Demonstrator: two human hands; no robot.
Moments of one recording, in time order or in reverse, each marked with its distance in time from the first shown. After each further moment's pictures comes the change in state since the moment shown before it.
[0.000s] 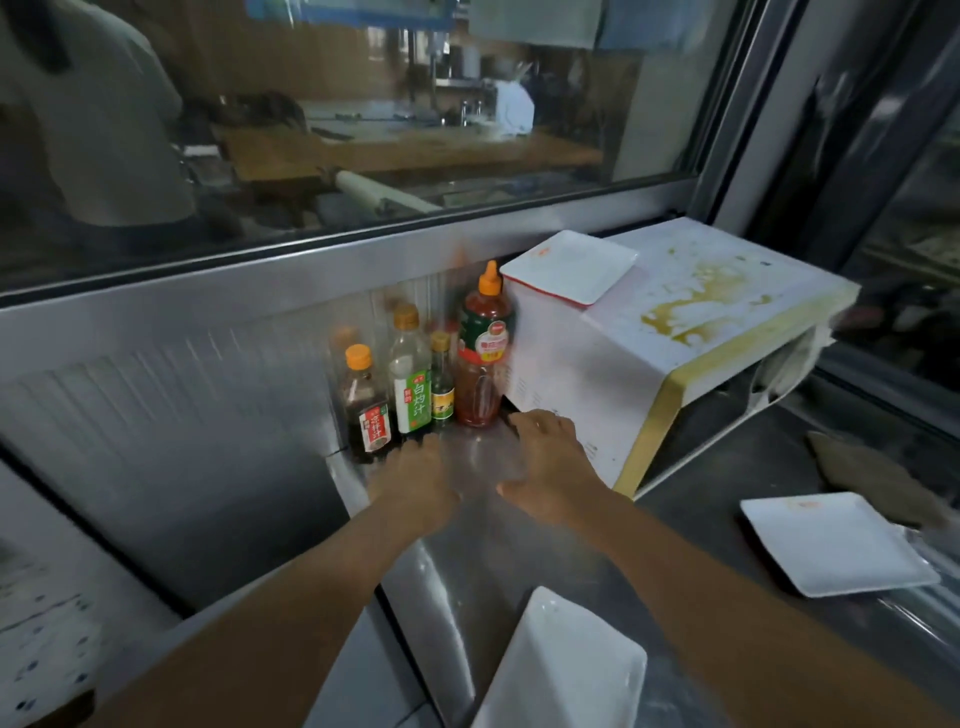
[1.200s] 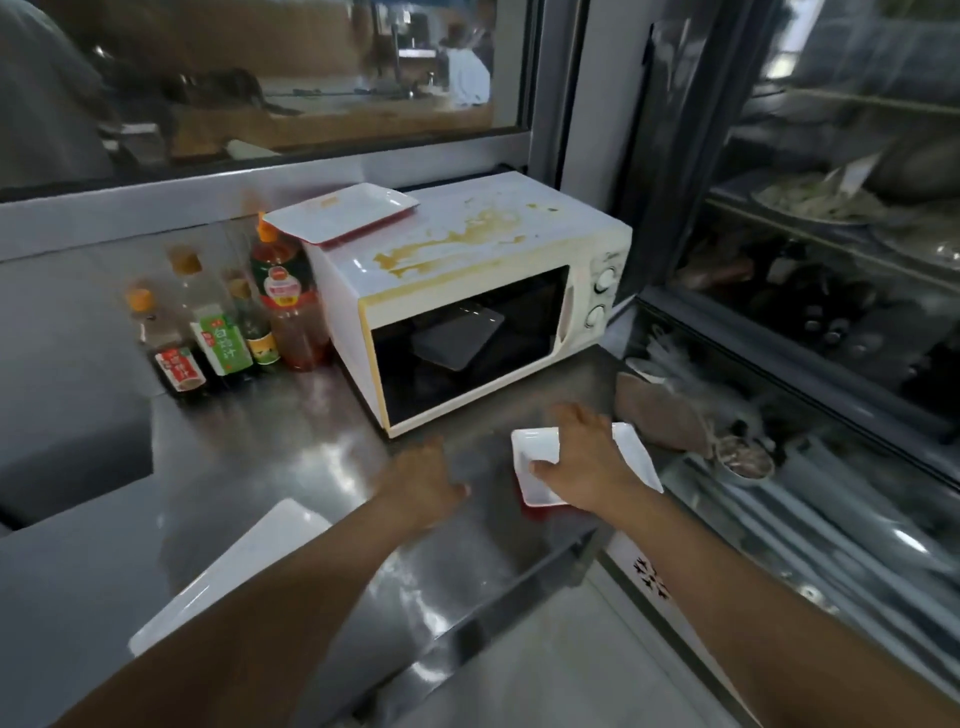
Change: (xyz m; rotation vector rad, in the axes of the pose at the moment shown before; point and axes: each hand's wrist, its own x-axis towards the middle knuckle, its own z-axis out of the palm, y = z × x) left_hand -0.098 0.315 0.121 -0.097 -0.063 0.023; right_hand -0.152 0.337 -0.095 0.111 0.041 0.117
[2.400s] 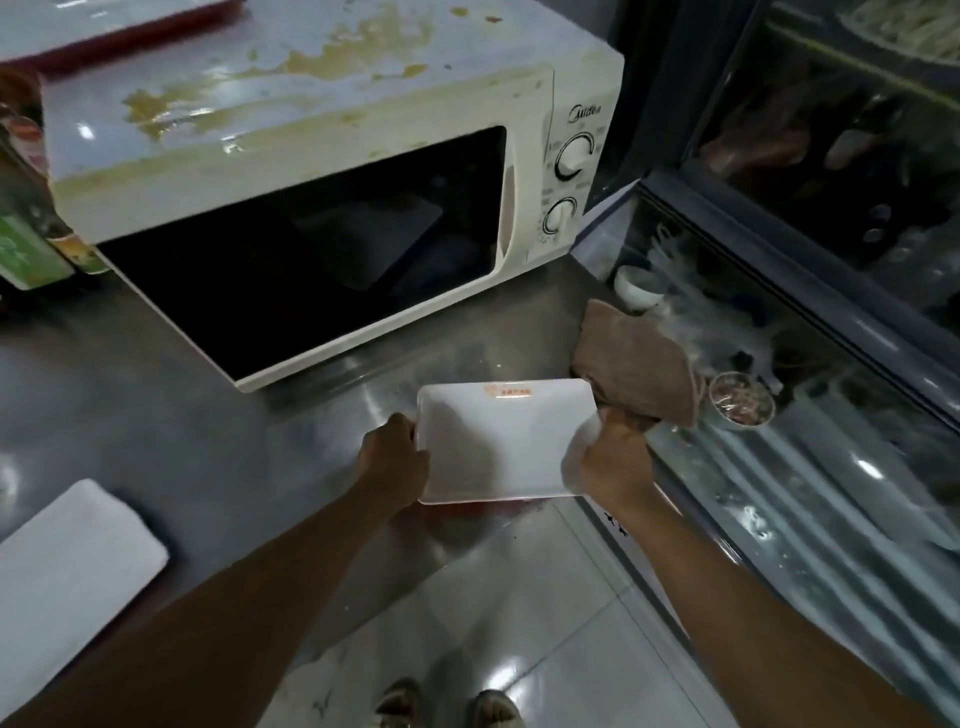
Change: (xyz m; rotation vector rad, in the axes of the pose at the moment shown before) left_hand 0.137 0.062 0.142 -0.277 0.052 -0.256; right_hand 0.087 0.188 0.061 0.131 -0.062 0.457
